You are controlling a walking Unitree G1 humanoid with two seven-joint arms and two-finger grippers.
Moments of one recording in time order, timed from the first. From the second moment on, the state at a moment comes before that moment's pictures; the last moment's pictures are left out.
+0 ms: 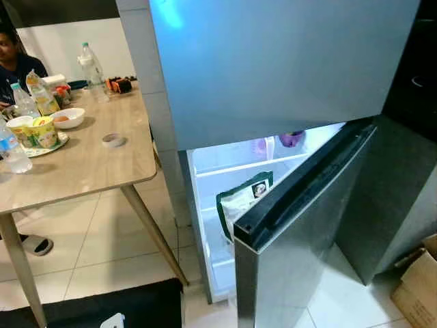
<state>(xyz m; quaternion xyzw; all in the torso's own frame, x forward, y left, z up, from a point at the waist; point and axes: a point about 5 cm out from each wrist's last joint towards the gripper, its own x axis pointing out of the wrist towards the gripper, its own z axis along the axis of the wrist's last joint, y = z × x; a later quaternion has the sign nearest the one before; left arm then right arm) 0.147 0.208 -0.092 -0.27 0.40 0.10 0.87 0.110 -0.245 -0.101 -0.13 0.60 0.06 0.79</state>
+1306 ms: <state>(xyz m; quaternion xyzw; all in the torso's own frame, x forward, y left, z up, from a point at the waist) 0.150 0.198 -0.092 -0.27 0.40 0.08 0.87 0.106 -0.245 -0.102 -0.12 0.61 0.05 0.78</state>
